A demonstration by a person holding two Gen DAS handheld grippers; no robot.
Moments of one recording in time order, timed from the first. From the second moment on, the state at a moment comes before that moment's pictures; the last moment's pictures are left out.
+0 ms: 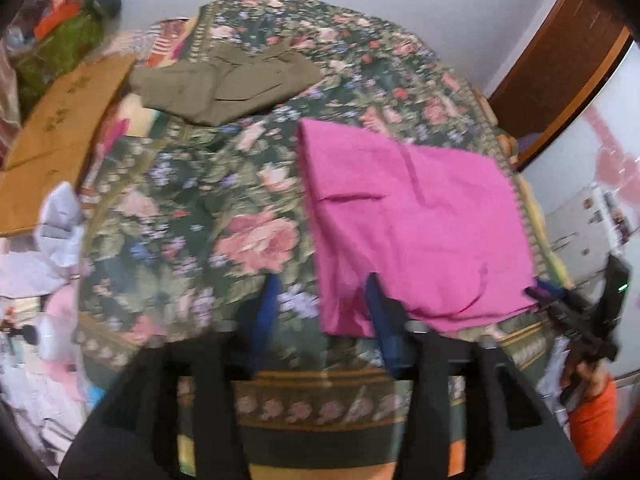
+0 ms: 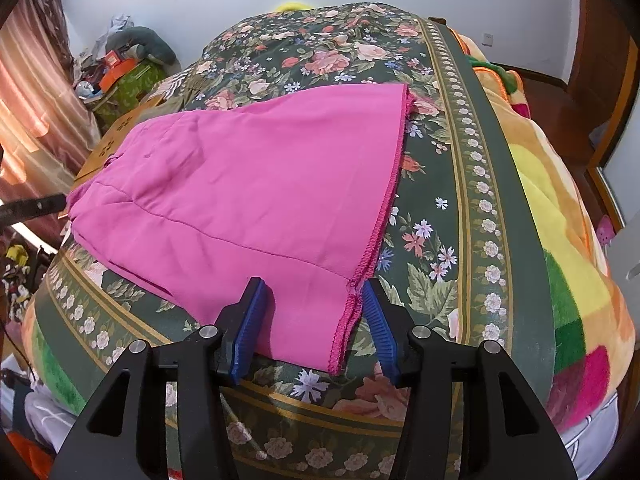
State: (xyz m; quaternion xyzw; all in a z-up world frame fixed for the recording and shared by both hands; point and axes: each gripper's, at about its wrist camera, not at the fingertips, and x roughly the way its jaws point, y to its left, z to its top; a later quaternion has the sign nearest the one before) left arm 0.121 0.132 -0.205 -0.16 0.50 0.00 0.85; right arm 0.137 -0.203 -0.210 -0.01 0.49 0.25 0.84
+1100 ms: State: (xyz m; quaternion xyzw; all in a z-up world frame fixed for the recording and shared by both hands) left arm 0.112 0.108 -0.216 -0.06 0.50 0.02 0.86; right arm 0.148 -0.210 -0.206 -0.03 0.50 0.24 0.83
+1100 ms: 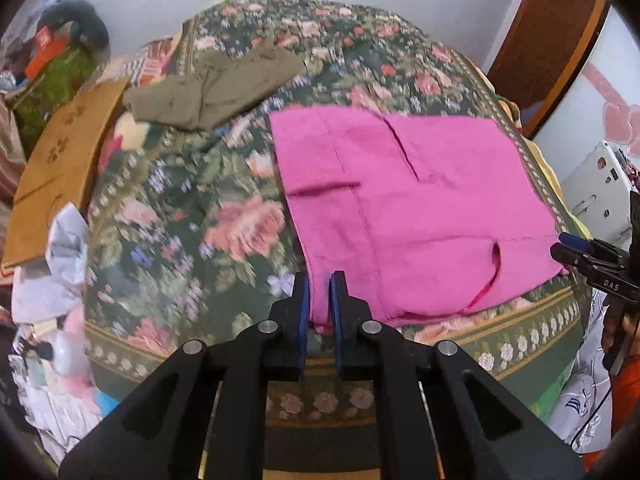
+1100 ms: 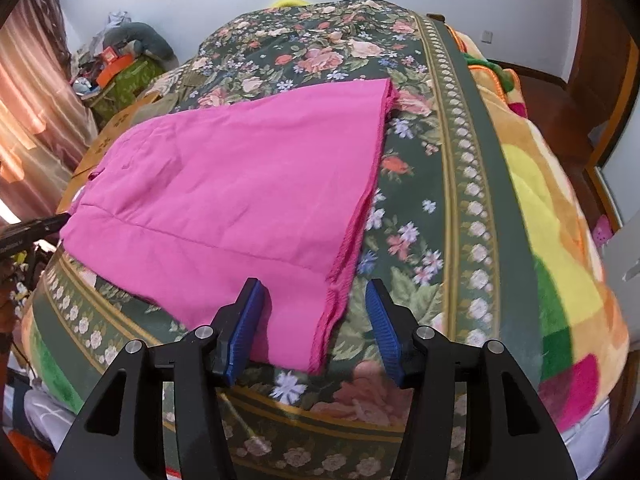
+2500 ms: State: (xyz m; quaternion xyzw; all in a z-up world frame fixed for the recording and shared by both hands) left arm 0.254 0.141 -0.255 -0.10 0.50 0.04 0.86; right arm 0.316 -0.141 -0.223 -0.15 0.43 0.25 0.85
